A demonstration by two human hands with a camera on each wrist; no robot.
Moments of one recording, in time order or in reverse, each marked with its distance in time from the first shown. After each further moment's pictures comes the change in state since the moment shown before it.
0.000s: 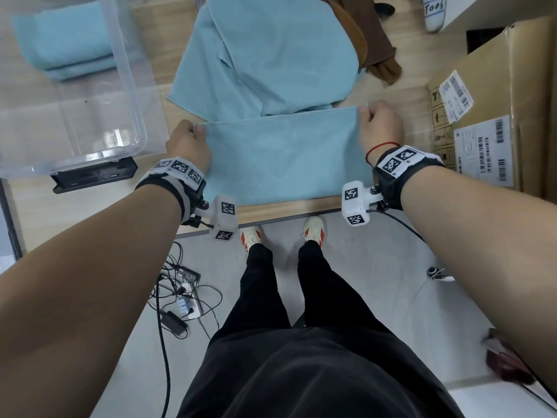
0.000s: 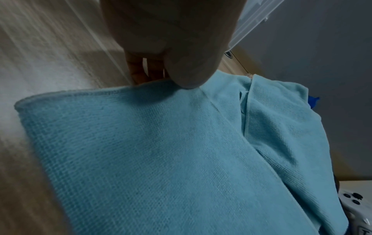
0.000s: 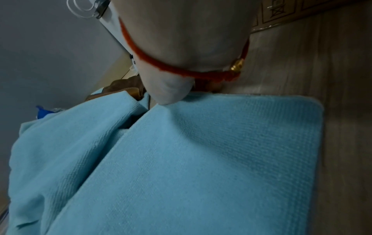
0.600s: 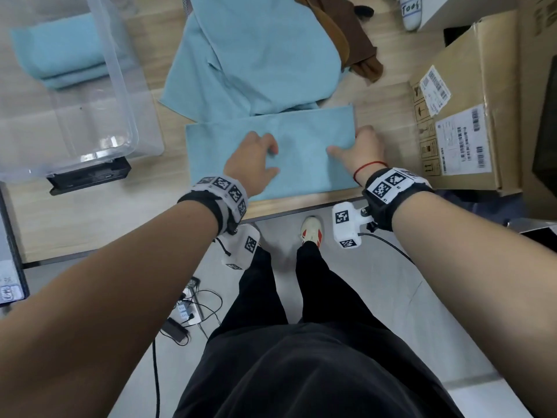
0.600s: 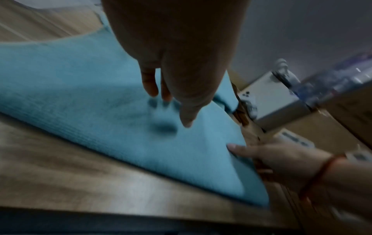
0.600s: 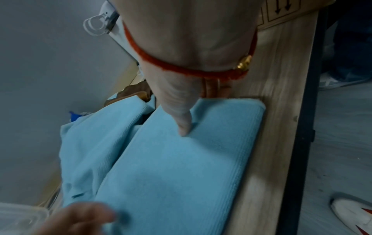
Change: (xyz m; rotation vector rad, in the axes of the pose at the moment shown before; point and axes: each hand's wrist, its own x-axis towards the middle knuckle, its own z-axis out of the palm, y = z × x) left_hand -0.076 0.050 0.048 0.160 -0.355 0.649; right_hand -0.044 0.017 -0.001 0.096 -0.168 0.127
